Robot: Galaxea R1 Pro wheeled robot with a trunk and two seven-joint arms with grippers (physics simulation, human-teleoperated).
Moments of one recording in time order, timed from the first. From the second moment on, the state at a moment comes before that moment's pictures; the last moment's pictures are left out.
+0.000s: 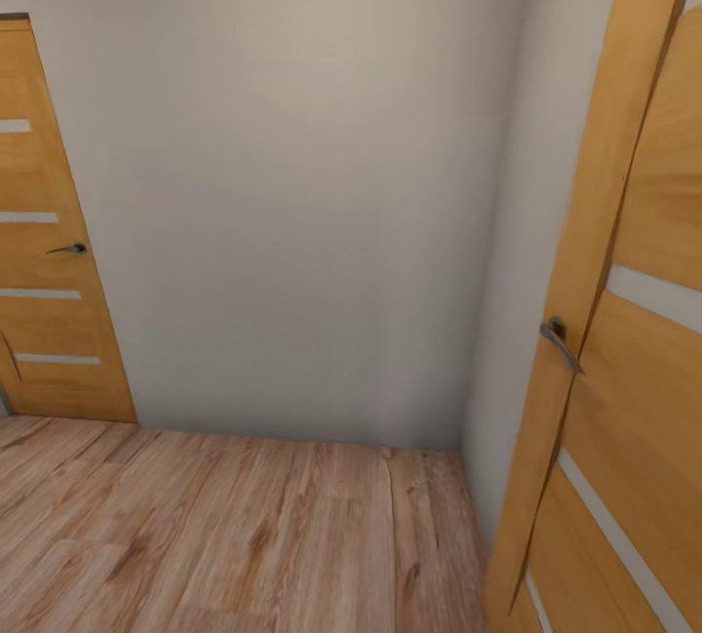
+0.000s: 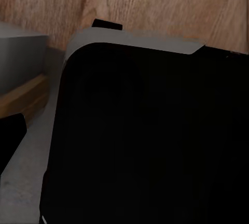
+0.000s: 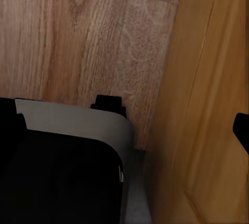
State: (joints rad) left arm 0.00 -0.01 0.00 -0.04 0.21 -0.04 0.00; right arm -0.15 -0.08 -0.02 0.03 0.12 -0.11 0.07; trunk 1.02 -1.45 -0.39
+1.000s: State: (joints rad) left arm 0.00 -0.01 0.00 -0.04 0.21 -0.04 0.00; right arm -0.15 -0.08 -0.02 0.03 0.12 -0.11 0.06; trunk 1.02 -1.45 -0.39
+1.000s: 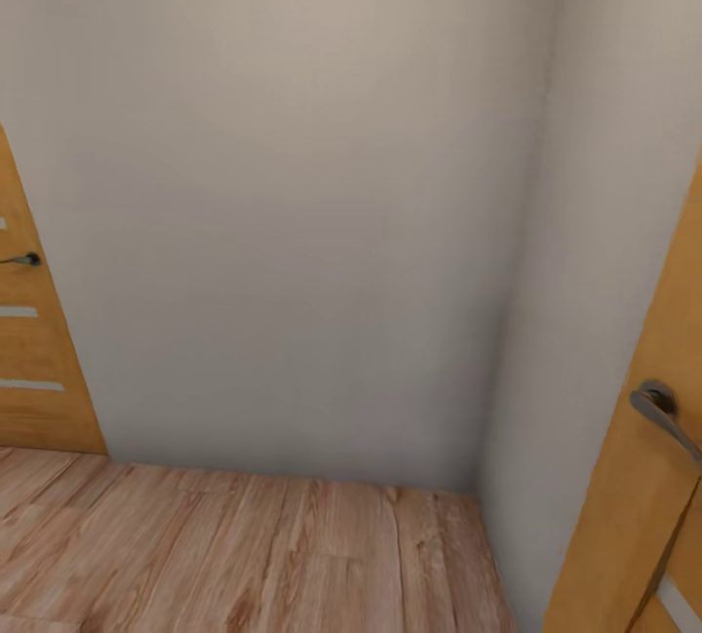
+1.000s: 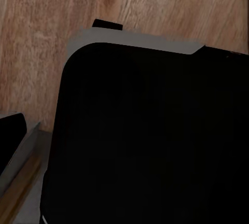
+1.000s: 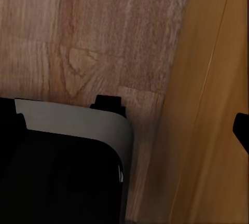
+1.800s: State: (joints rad) left arm 0.00 -0.01 0.00 -0.04 0.21 -0.04 0.00; right arm -0.15 -0.08 -0.02 0.03 0.12 -0.11 0.06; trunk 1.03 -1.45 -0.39
